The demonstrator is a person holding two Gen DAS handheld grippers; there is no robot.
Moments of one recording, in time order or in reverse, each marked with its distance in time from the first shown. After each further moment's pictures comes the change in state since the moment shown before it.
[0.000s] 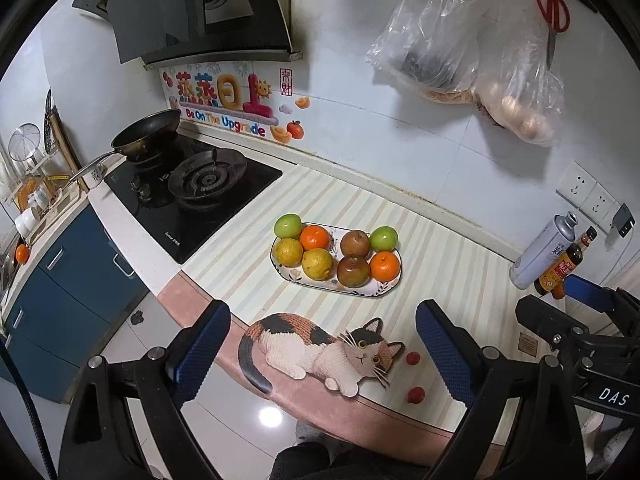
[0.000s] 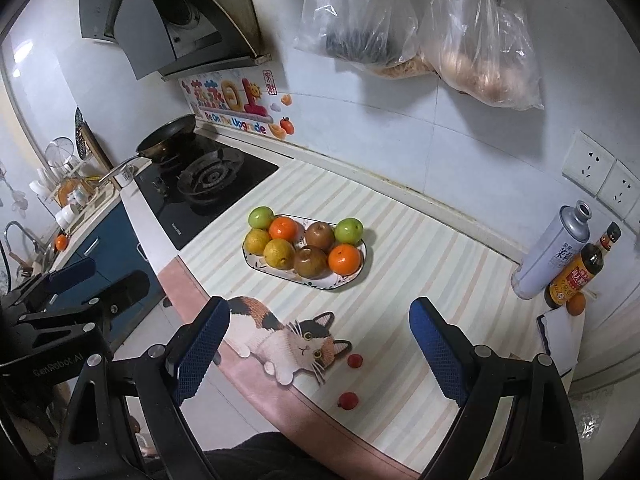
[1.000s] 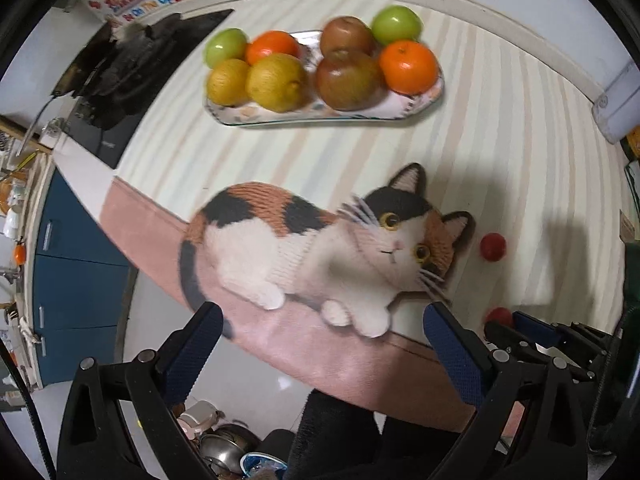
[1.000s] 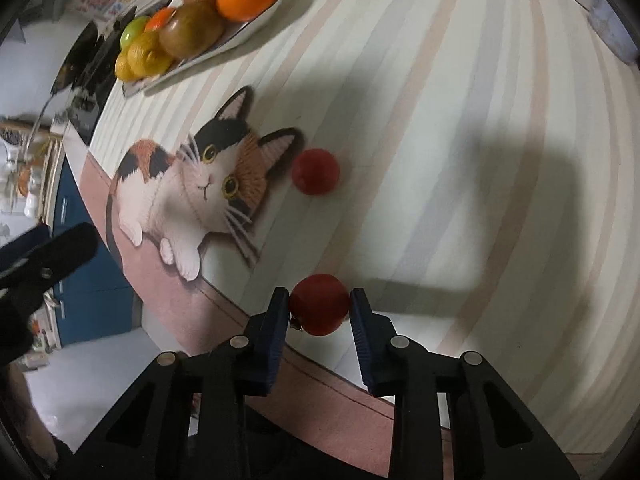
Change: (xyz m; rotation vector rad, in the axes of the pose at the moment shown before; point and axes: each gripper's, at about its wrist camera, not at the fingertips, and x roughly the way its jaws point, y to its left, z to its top) left arm 0.220 -0.059 -0.095 0.186 0.524 0.126; right arm 0.258 -0.090 -0.184 0.298 0.546 0.066
